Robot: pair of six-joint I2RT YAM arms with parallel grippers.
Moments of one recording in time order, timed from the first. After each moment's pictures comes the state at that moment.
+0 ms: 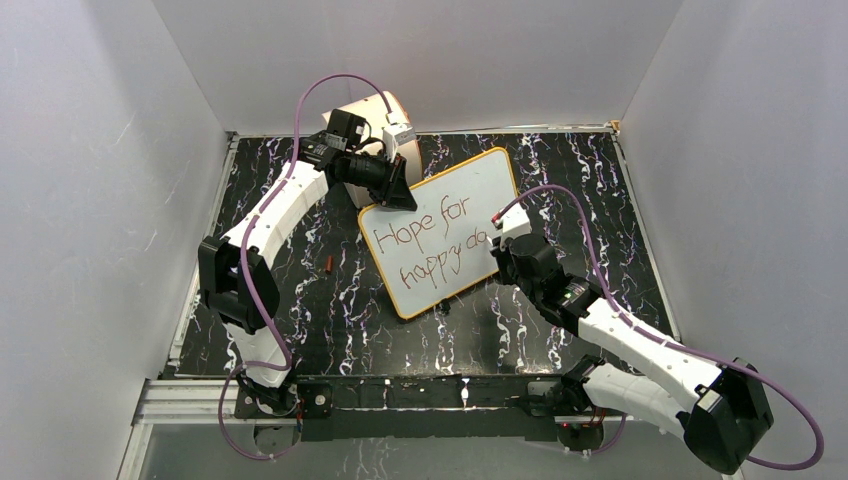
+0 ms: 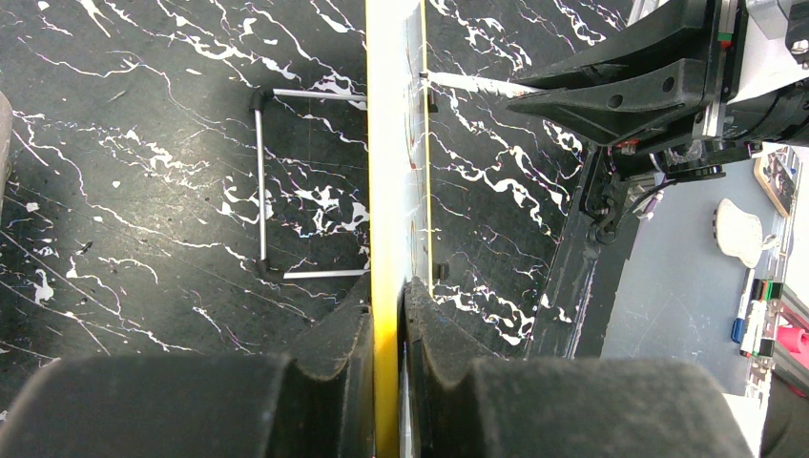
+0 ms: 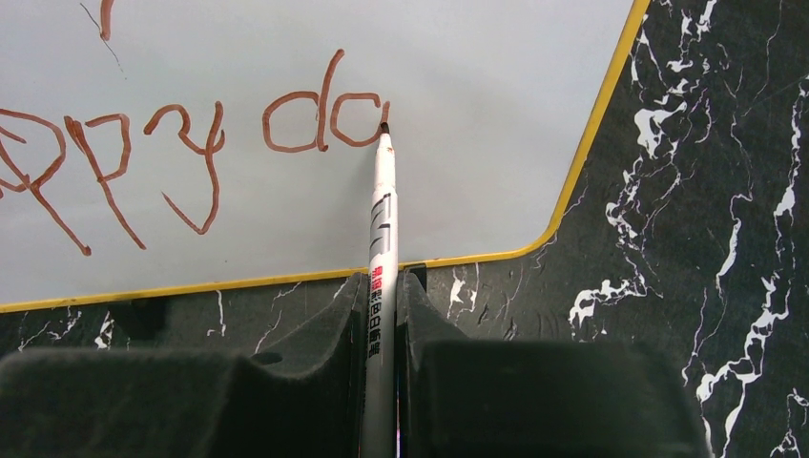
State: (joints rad) left arm -0.40 1.79 1.68 -0.80 0.82 0.18; right arm 0.73 0.94 0.60 -0.19 0.33 0.06
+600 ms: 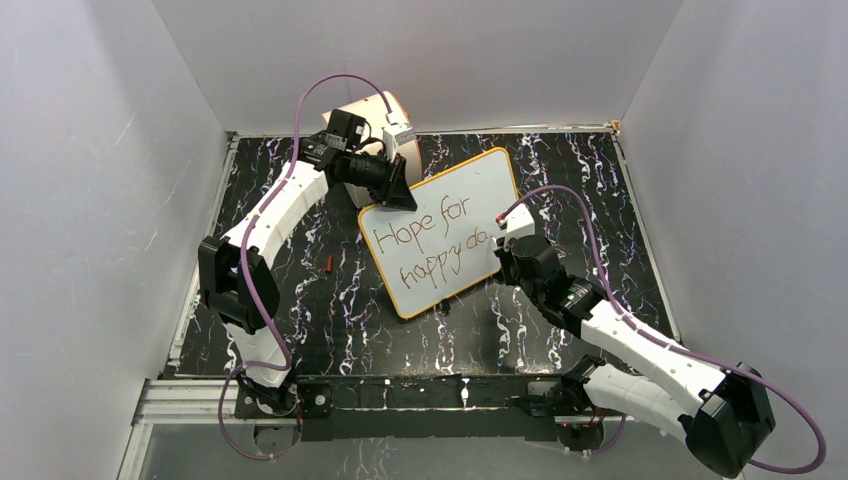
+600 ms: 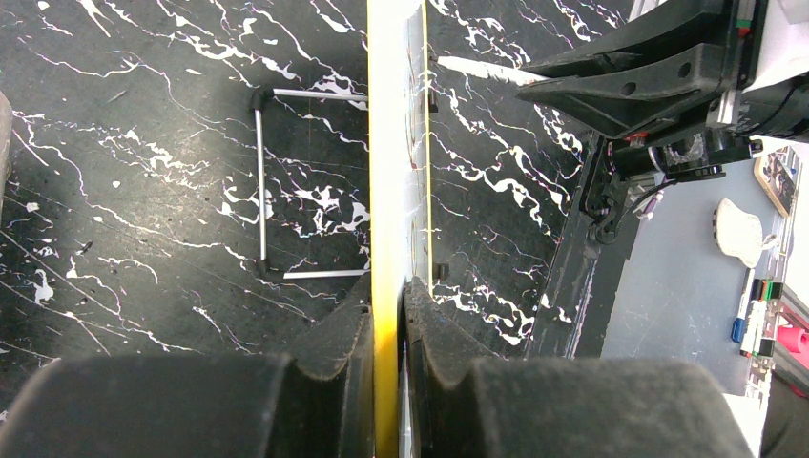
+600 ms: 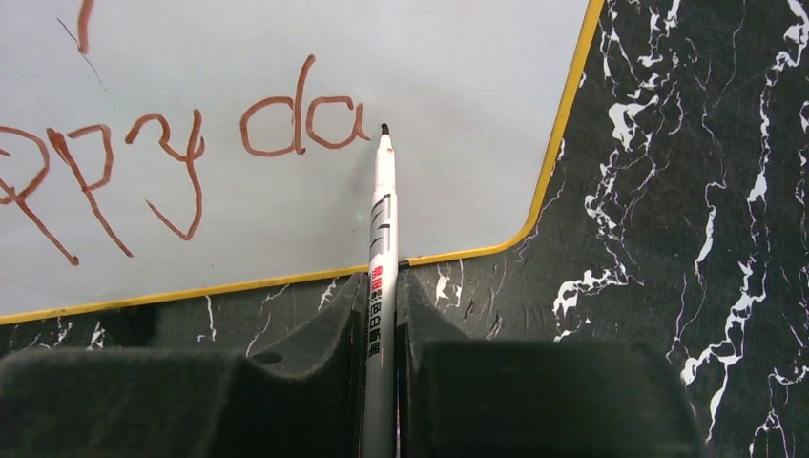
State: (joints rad) left arm -0.40 1.79 1.68 -0.80 0.82 0.18; right arm 0.73 0.92 0.60 -0.22 0.37 0.08
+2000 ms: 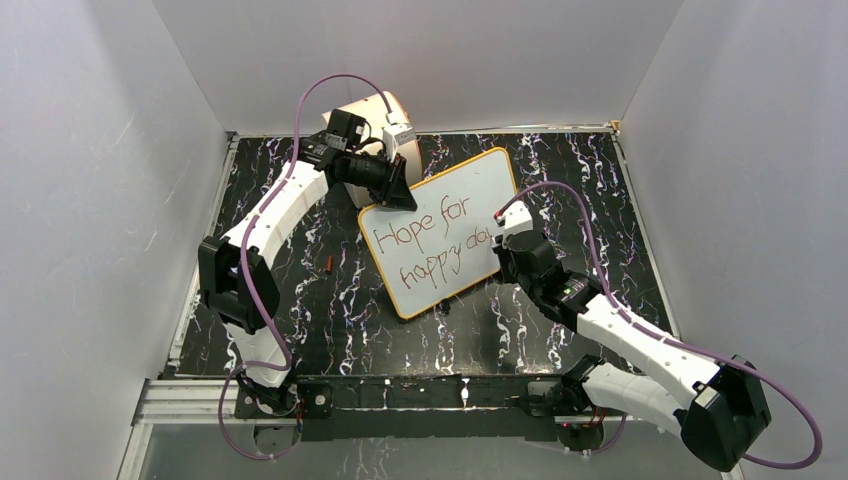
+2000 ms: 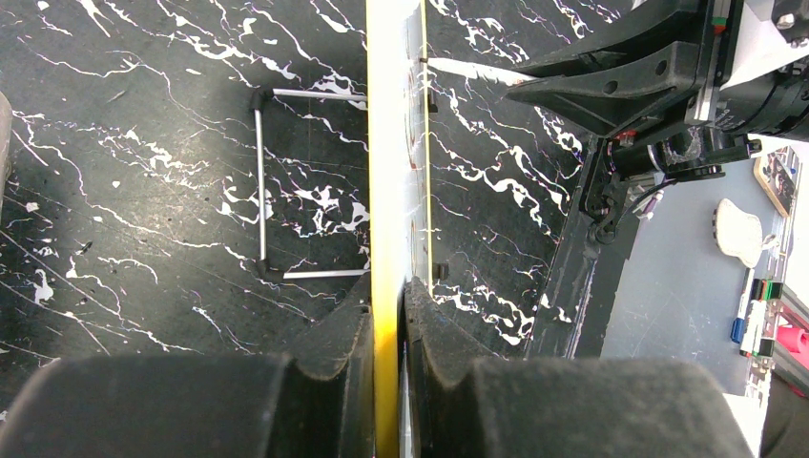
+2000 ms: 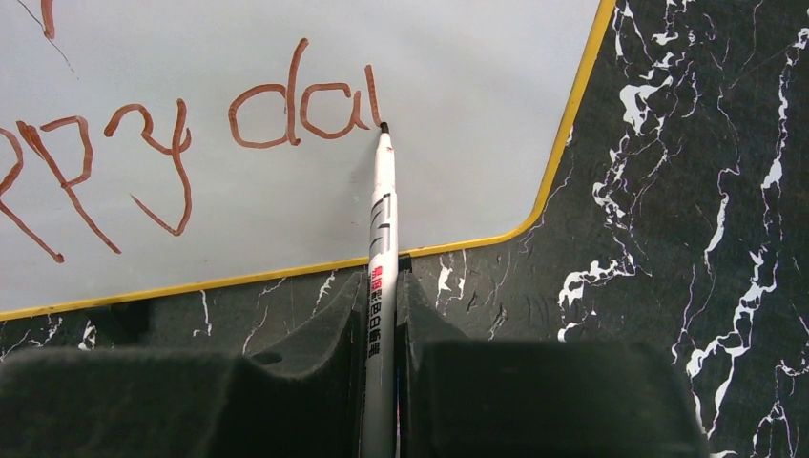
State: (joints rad) left arm -0.40 1.79 1.68 -0.80 0.82 0.18; right arm 0.72 0.97 0.63 -0.24 0.36 0.09
